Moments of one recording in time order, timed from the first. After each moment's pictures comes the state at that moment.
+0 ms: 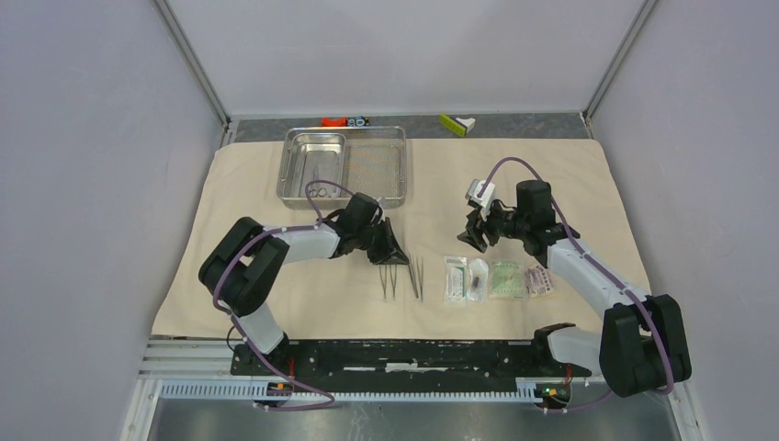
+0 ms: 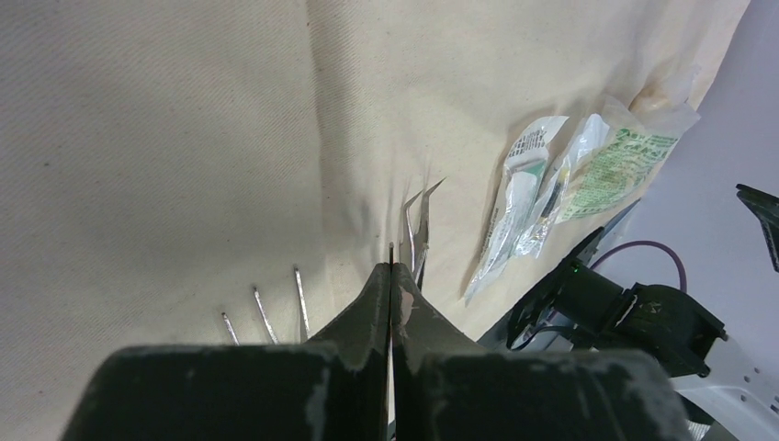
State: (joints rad) left arm -0.63 1.71 0.80 0.03 0.44 -0.90; right arm 0.23 1.21 0.66 -0.10 -0.70 -0.56
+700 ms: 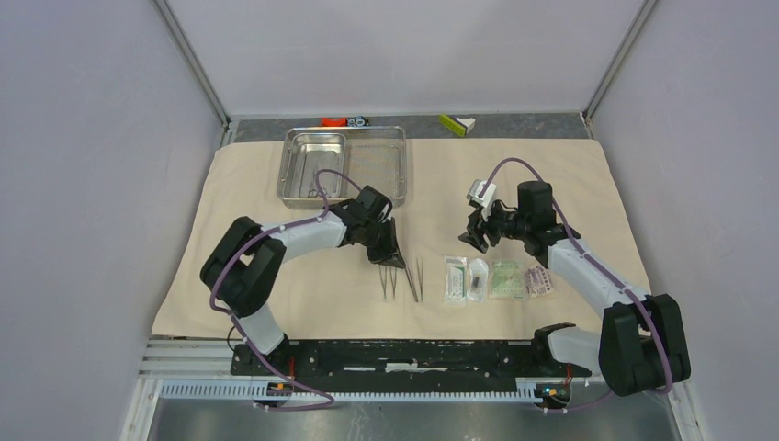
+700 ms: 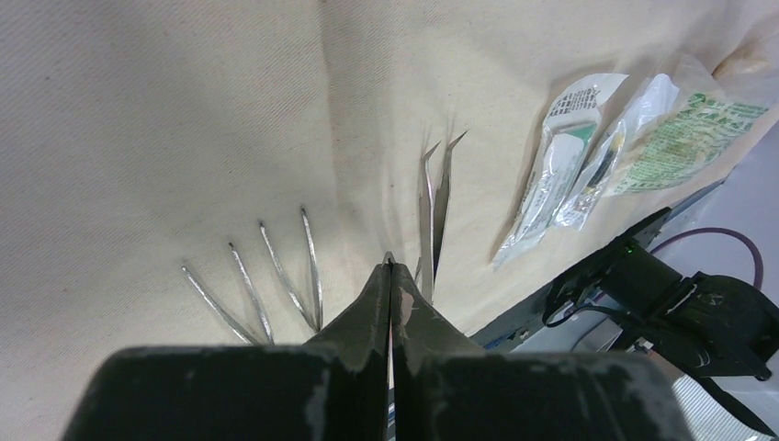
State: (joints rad) left arm -0.67 1.71 0.98 -0.32 0.39 -0.80; right arm 0.22 1.21 0.65 -0.09 -0.70 -0.56
